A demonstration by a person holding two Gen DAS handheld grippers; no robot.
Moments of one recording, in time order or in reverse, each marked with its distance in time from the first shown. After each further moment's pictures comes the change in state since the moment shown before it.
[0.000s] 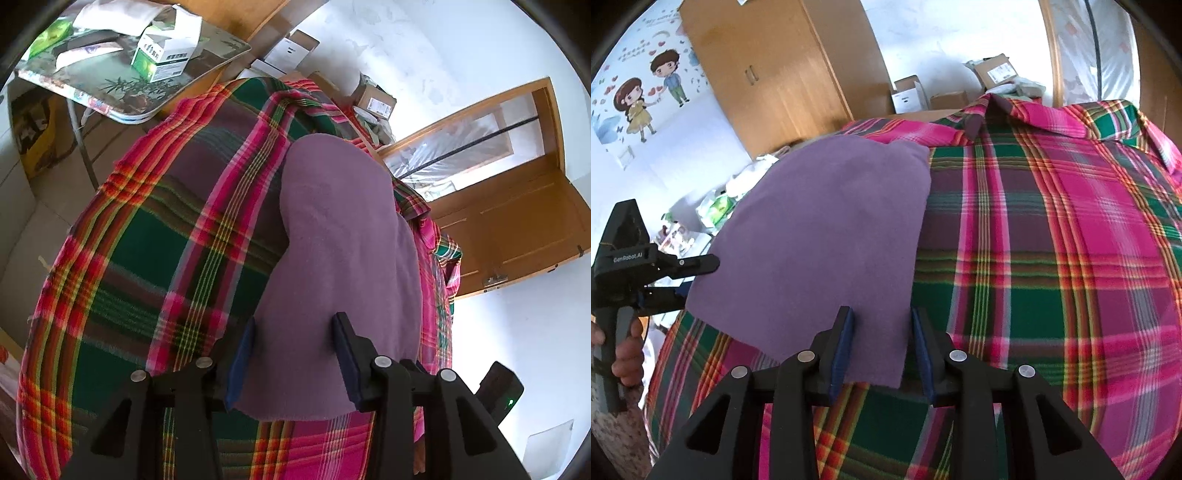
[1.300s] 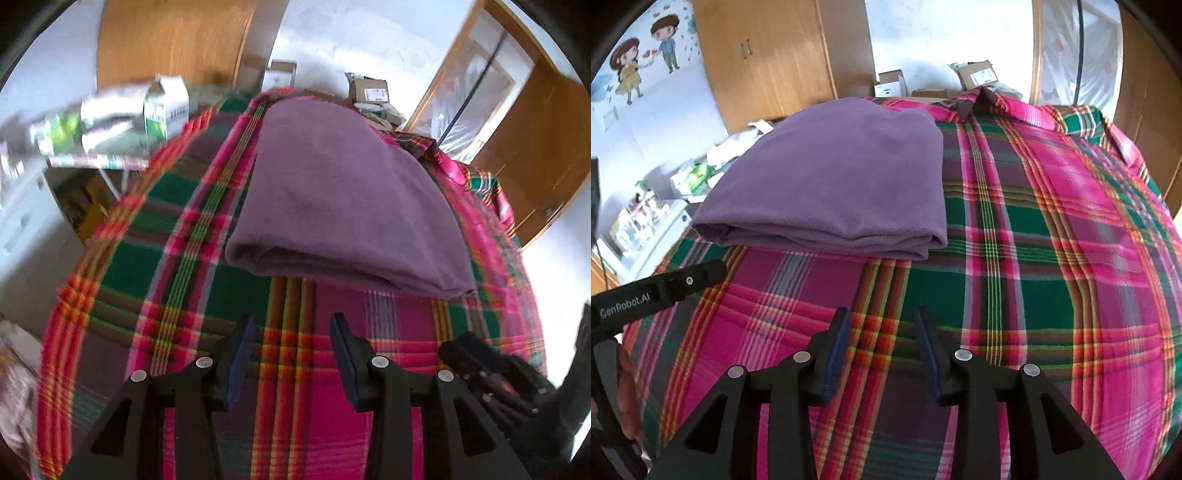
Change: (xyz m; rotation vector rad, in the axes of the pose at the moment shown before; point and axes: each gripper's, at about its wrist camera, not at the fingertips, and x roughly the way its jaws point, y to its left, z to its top) left arm 0.009 -0.058 -0.109 0.327 -0.178 0.394; right arm -0.023 0.062 -0.064 -0.076 0.022 -0.216
